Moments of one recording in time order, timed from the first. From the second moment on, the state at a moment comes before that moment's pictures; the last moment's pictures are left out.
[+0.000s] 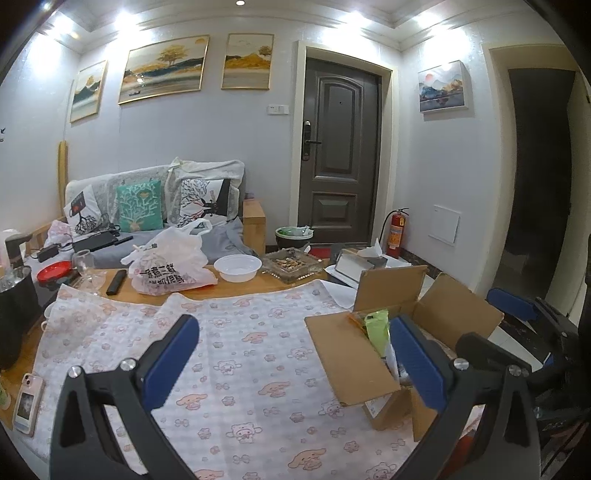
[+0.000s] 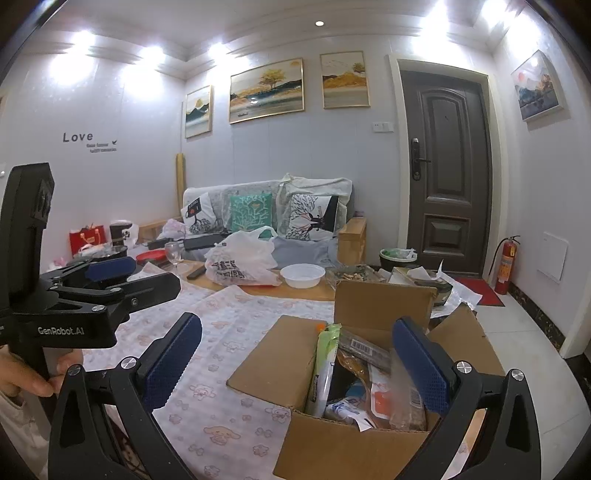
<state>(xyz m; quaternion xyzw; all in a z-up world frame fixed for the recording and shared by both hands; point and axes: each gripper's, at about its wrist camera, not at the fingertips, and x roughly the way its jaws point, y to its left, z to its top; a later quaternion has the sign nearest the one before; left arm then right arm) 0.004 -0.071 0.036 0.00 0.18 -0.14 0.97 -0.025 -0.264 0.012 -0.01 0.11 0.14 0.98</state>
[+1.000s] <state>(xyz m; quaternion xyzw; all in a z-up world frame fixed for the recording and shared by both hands) 0.005 -0.070 0.032 0.00 0.18 -0.15 0.97 -0.024 -0.266 0.012 -0.01 0.11 0.14 0.98</state>
